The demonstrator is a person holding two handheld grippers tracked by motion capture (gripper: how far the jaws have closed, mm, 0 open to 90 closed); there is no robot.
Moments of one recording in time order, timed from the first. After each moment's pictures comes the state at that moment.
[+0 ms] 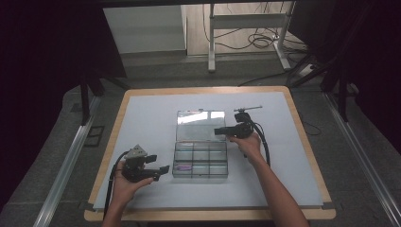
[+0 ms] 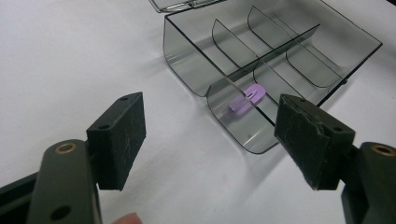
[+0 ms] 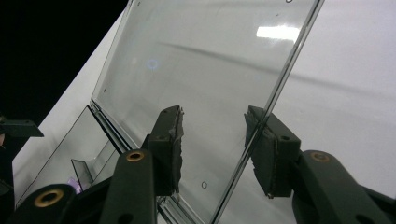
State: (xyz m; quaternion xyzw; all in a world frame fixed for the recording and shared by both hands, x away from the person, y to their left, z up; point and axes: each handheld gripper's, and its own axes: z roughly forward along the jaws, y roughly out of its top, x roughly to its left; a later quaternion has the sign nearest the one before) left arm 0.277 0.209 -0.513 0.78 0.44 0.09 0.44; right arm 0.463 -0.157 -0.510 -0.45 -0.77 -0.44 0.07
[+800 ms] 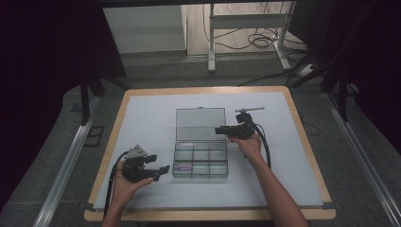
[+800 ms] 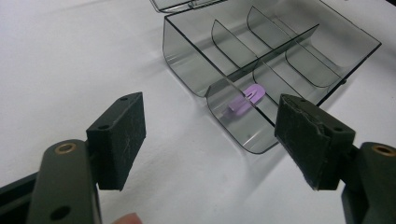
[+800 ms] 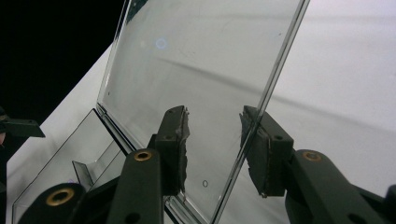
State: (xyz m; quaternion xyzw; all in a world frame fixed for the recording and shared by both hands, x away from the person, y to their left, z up) left arm 0.277 0.209 -0.513 0.78 0.43 0.09 0.44; right arm 0.456 -0.159 -0.507 -0.43 -0.77 -0.47 0.05
